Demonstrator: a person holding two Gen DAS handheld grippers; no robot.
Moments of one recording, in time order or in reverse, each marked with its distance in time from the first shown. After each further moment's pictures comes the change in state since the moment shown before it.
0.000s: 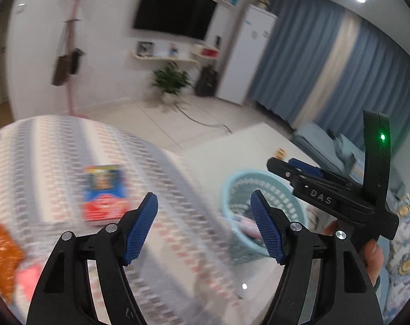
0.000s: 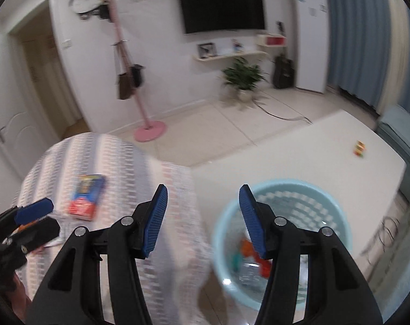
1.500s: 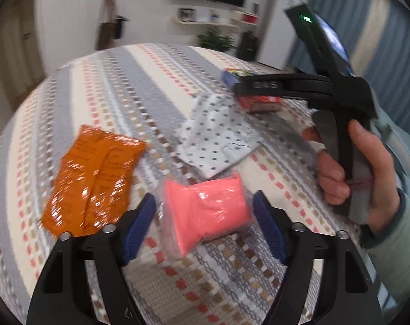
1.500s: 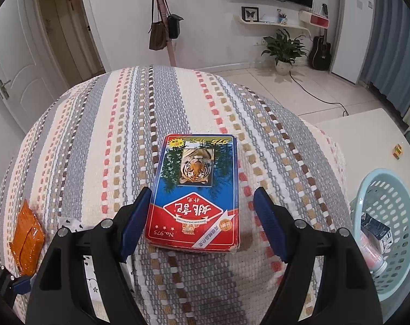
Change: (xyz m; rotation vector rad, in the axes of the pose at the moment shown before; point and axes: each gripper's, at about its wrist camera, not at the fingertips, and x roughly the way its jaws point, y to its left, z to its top) left arm -0.055 0.136 -0.101 -0.004 0.180 0.224; right arm 0.132 0.191 -0.035 -0.108 0.210 0.037
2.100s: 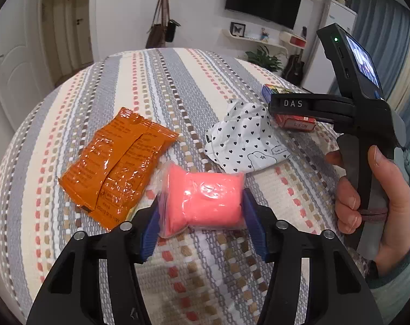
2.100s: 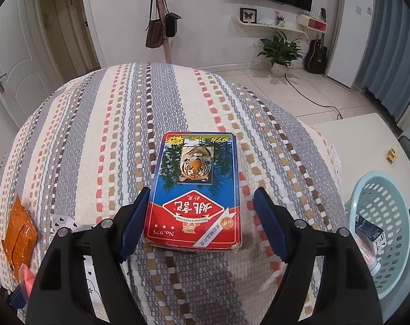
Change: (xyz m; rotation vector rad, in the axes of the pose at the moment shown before) left arm -0.006 -0.008 -0.010 -0.183 -0.075 0.166; right arm 0.004 0.010 0.002 -0.028 0.004 -0.053
